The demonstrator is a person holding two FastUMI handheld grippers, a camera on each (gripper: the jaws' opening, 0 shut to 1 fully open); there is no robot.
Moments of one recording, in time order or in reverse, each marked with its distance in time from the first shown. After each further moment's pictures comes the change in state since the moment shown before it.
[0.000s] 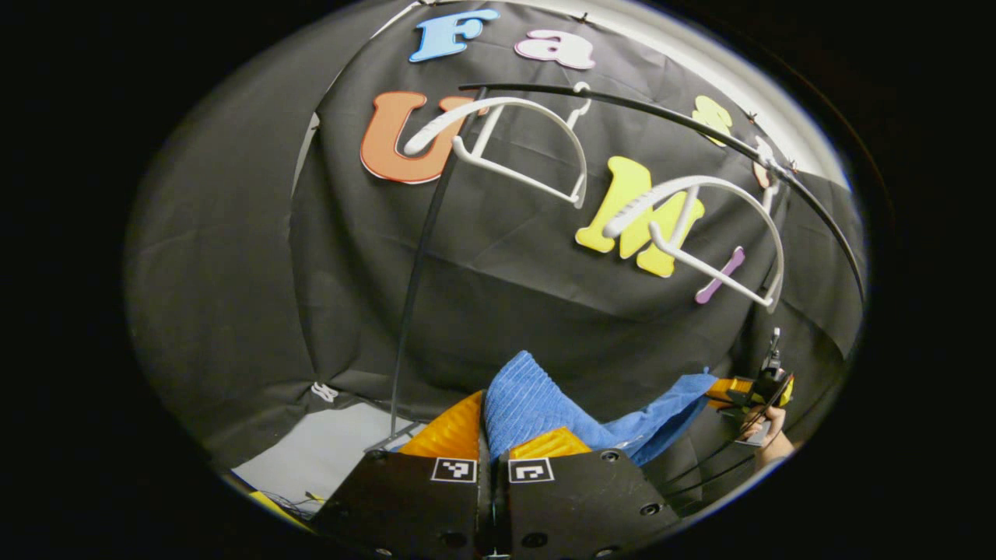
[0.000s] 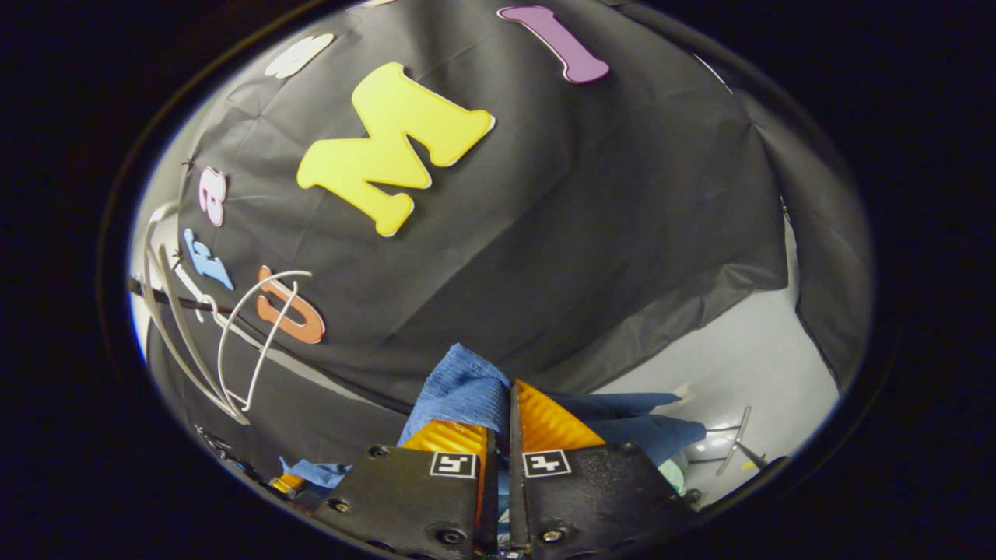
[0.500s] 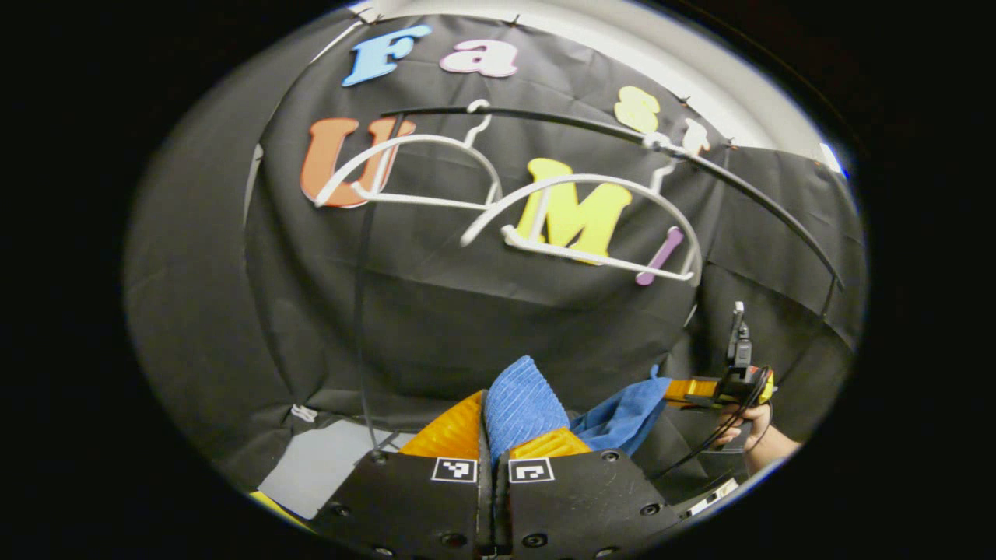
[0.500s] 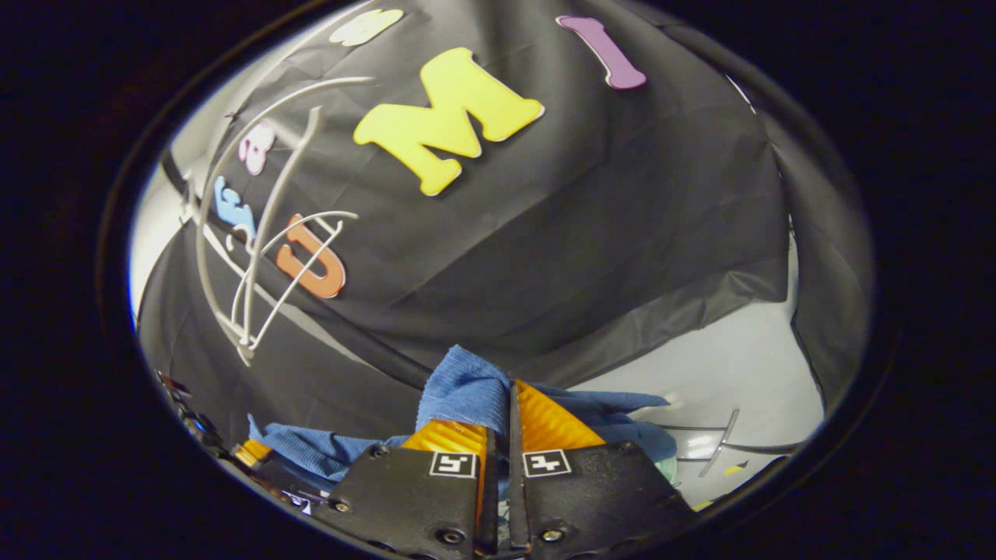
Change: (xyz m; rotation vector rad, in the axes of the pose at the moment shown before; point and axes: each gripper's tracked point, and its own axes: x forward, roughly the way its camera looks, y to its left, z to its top) left arm -0.053 -0.087 0.011 0.148 -0.041 -0.200; right arm -0.061 0.046 -0.077 -0.160 0.014 0.026
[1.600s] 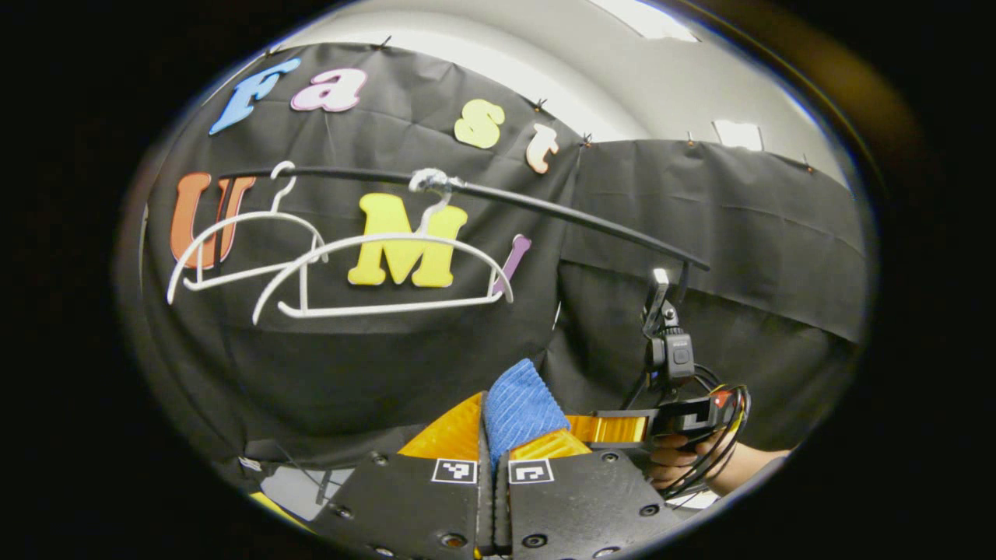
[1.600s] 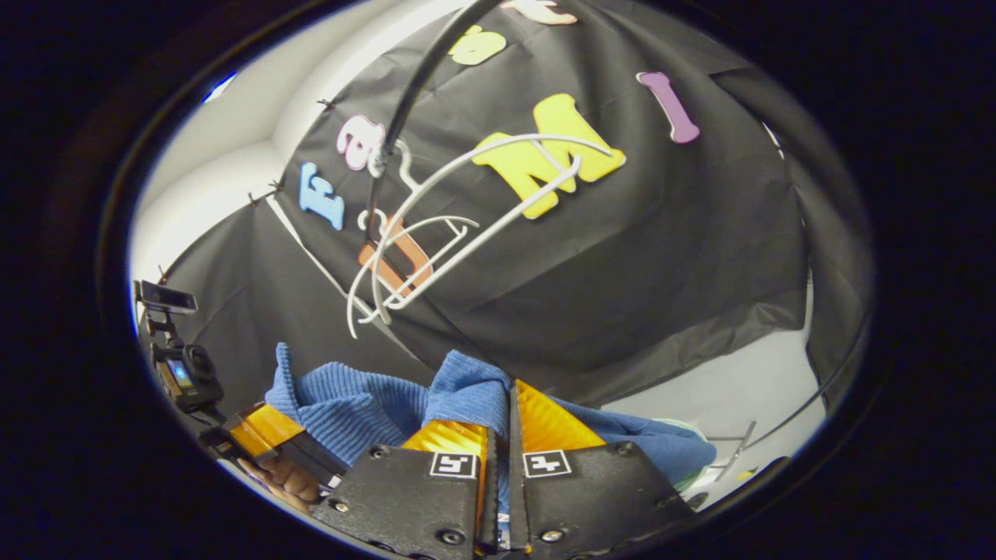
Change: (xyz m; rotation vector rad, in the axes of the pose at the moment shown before) left arm -0.036 -0.141 0.007 0.145 -0.012 -0.426; right arm -0.095 0.121 -0.068 -0.066 -0.098 0.107
